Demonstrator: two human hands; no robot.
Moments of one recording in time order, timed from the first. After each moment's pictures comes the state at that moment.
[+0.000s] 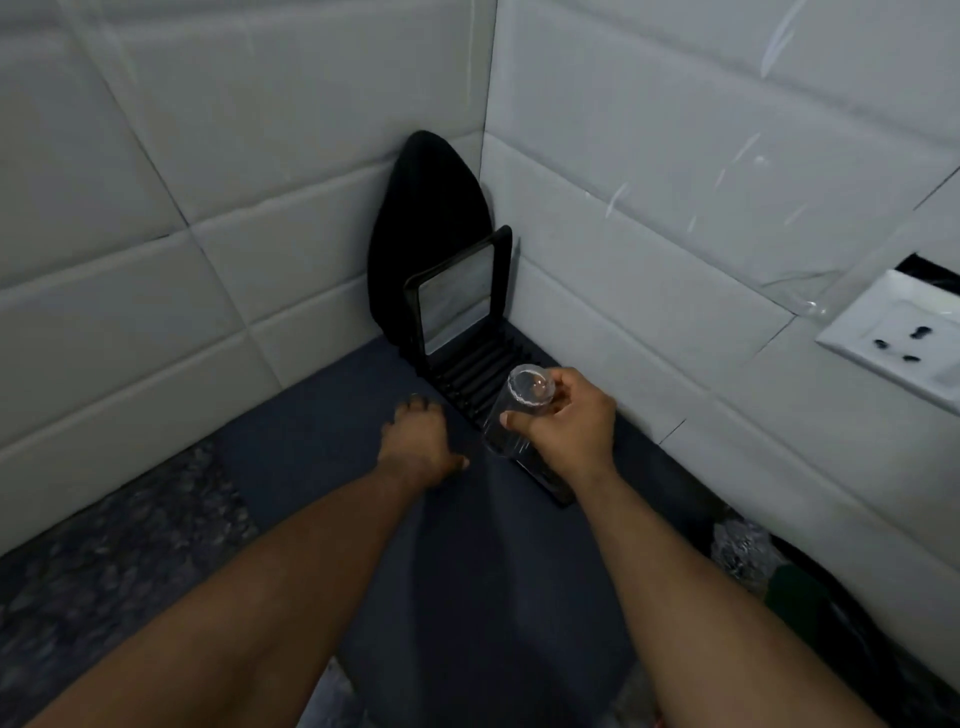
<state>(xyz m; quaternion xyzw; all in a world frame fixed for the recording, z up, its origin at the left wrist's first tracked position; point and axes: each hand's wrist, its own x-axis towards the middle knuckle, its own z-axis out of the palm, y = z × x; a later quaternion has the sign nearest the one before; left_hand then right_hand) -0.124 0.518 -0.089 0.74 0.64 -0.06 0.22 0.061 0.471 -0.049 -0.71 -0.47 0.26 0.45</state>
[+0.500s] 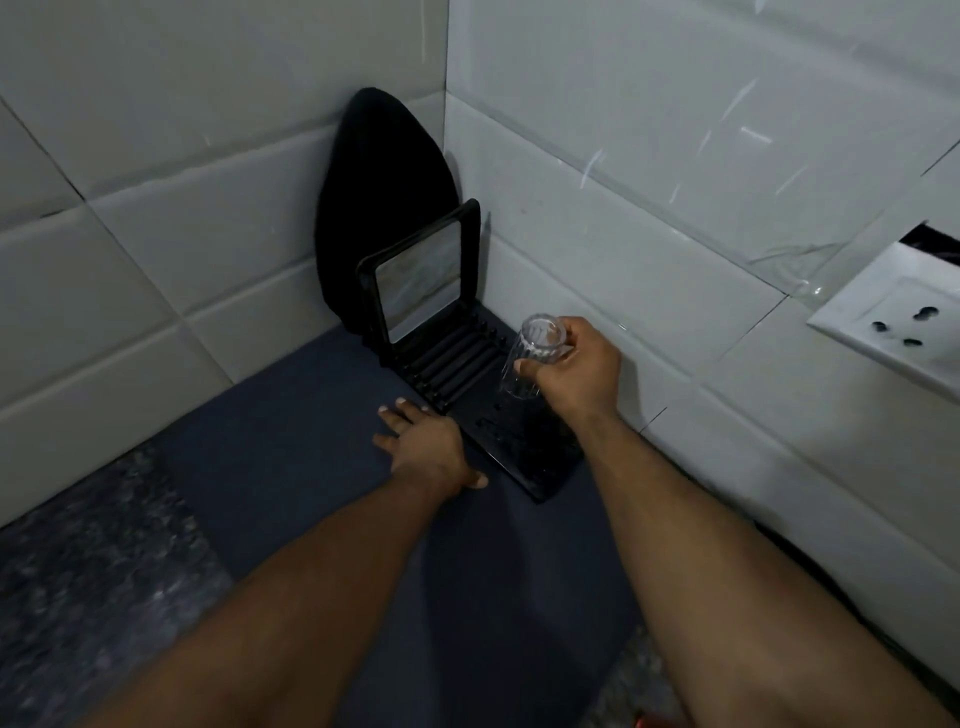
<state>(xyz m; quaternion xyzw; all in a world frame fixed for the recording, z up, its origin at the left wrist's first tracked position) -0.062 0.515 -0.109 0.69 0.66 -0.14 0.27 0.118 0.527 -0.065 -0.75 -0.48 0.18 0.43</state>
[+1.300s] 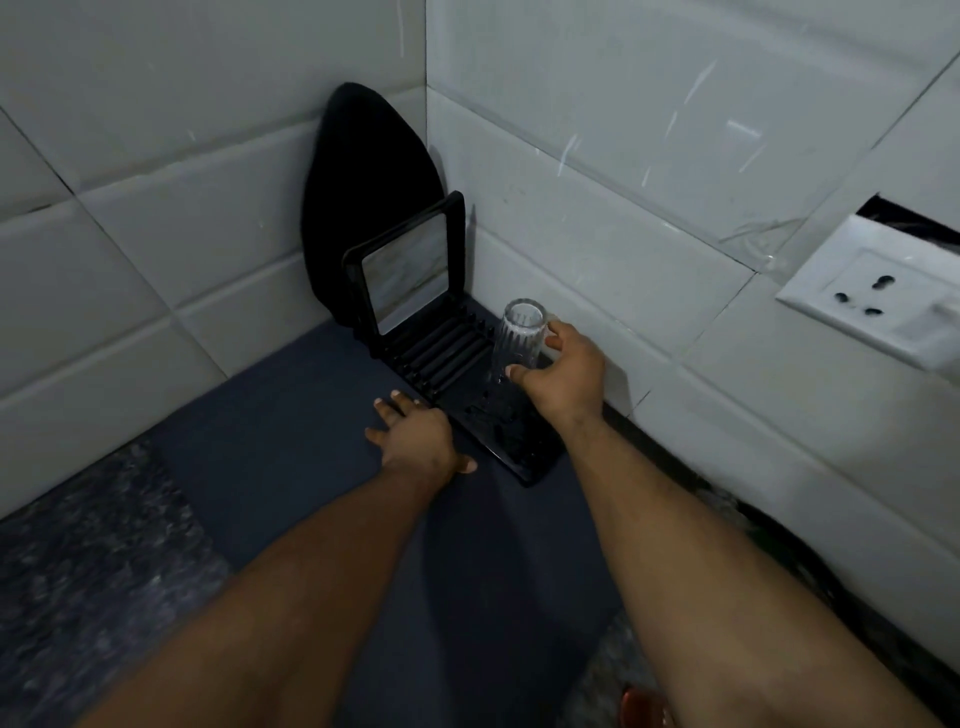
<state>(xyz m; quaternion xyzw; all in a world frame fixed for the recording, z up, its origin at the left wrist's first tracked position) -0.057 0.509 -0.113 0.69 0.66 -0.14 0.25 0.117 0.503 -0.068 -0.75 -0.48 0.21 0.40</state>
